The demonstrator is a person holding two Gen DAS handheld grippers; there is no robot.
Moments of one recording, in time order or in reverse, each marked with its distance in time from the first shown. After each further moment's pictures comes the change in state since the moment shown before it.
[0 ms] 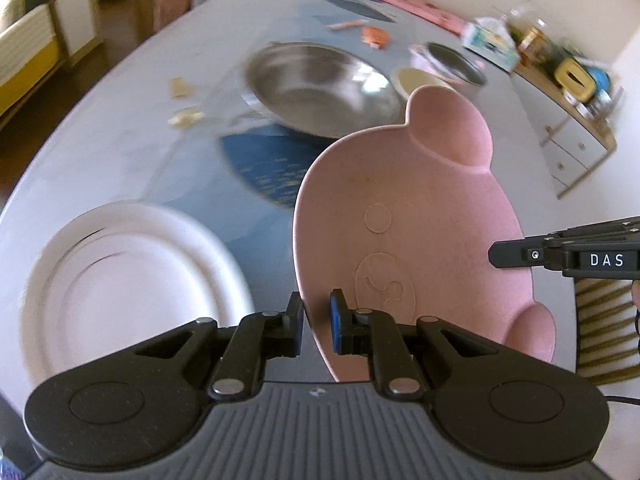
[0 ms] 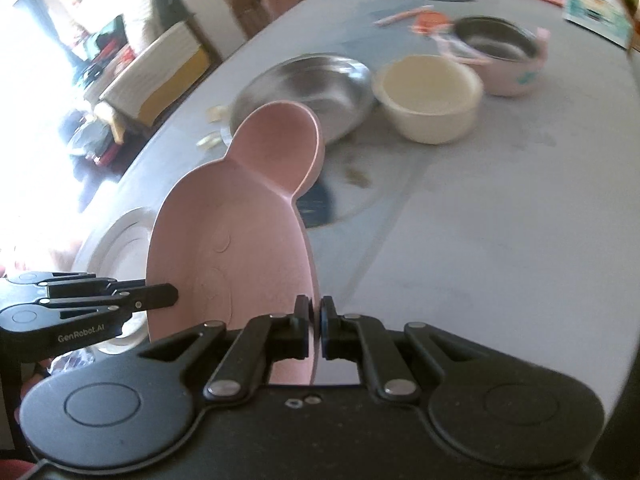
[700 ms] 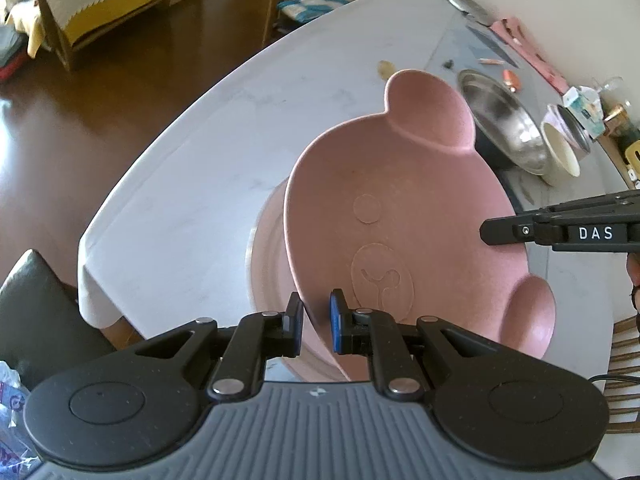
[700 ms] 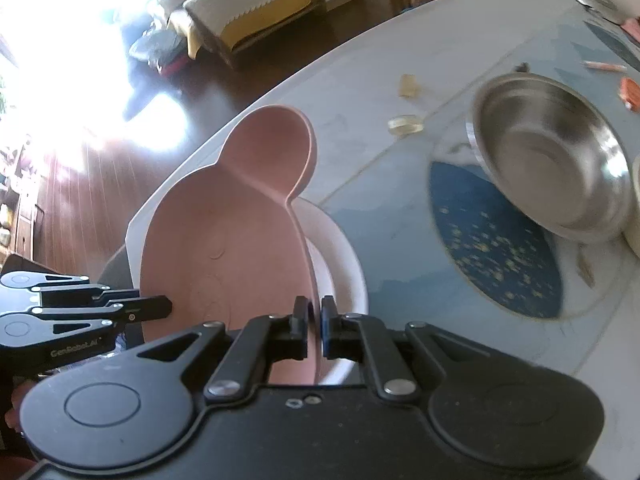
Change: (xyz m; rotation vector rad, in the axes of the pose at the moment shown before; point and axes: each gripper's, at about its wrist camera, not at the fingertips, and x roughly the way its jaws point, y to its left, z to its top) left arm -0.044 0.175 -0.039 -0.253 0.022 0.075; right arm 0.108 0.180 0.060 -0.266 0.162 0.059
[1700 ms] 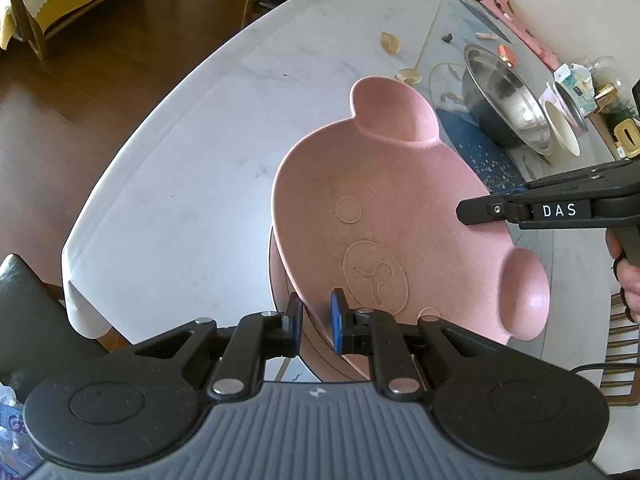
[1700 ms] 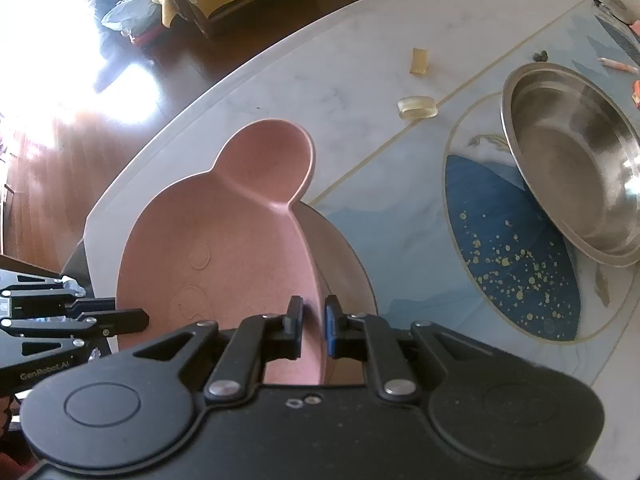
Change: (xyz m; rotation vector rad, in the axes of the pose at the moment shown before) left arm 0.027 0.024 0.012 0.045 0.079 -0.069; right arm 0.031 0.015 0.014 0.004 0.073 -0.100
